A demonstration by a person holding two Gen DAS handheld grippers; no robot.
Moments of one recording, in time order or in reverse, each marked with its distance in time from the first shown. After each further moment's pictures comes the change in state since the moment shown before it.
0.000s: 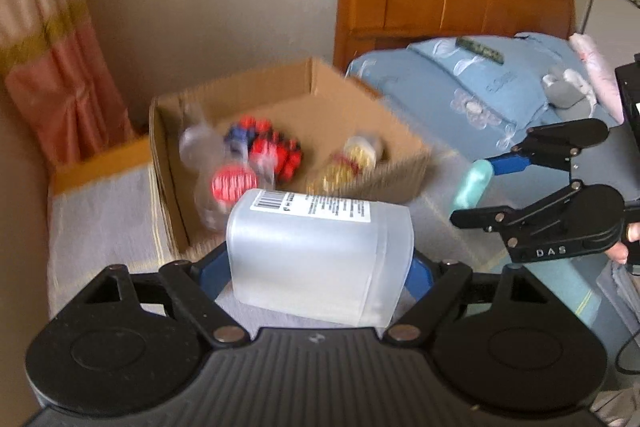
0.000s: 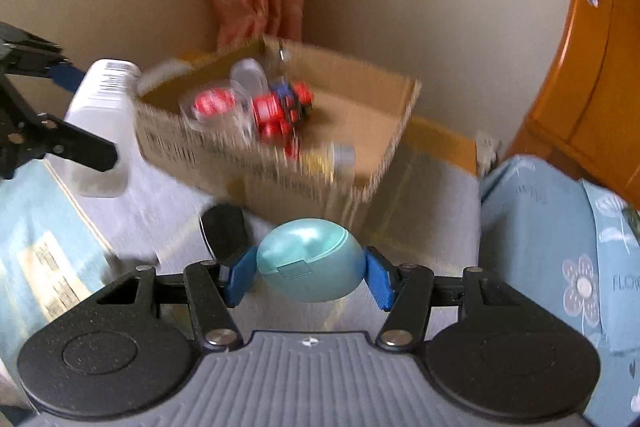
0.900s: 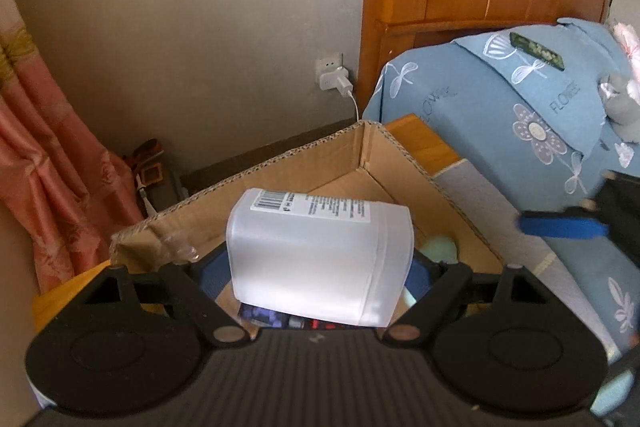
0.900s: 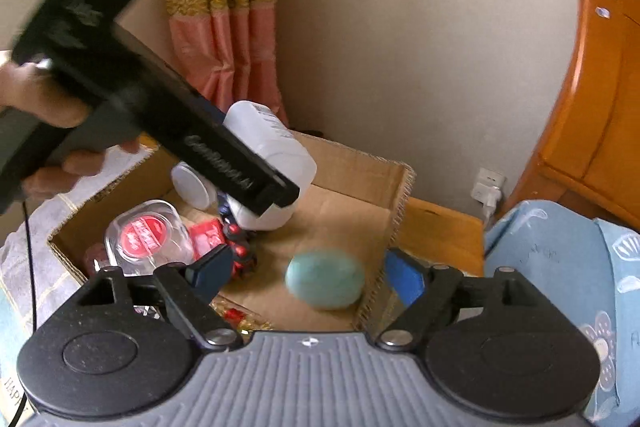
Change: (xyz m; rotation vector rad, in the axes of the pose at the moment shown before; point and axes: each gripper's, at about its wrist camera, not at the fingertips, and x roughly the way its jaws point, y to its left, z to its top) left arm 0.161 0.045 0.141 0.033 0.130 0.045; right arm 0.076 -0.047 0.090 0.079 -0.061 -0.017
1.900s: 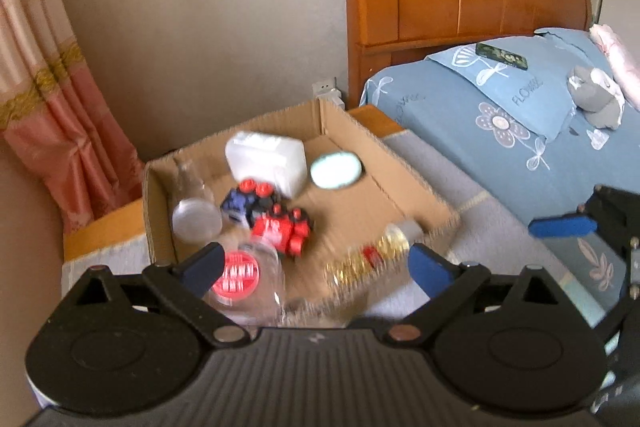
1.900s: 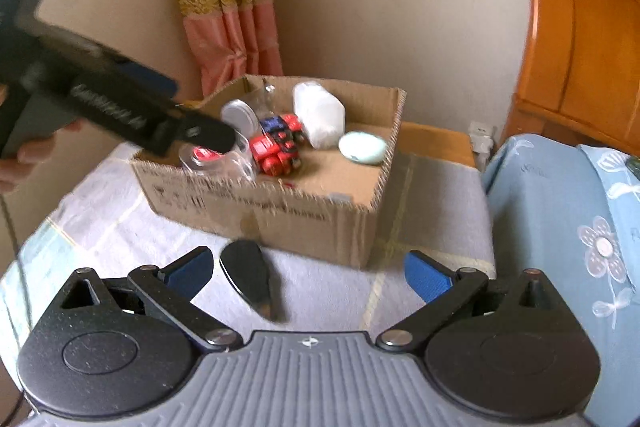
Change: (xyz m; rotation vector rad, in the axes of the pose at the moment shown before) left arm -0.108 -0.066 -0.108 0.012 -0.138 0.063; right arm -0.093 0.037 -0.102 0.111 -0.004 0.006
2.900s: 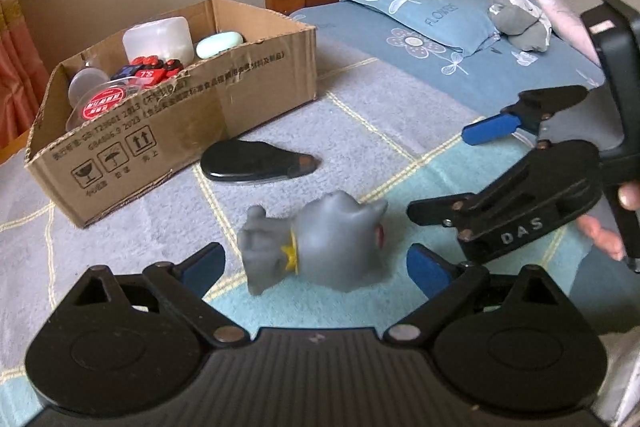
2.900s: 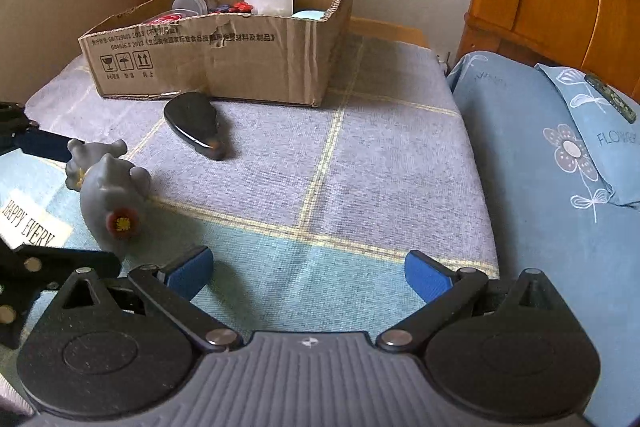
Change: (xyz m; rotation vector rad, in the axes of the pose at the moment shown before) left arm 0.008 -0.077 -0.138 0.078 0.040 -0.162; right arm 0.017 -0.005 -0.100 0.055 0.137 -0.129
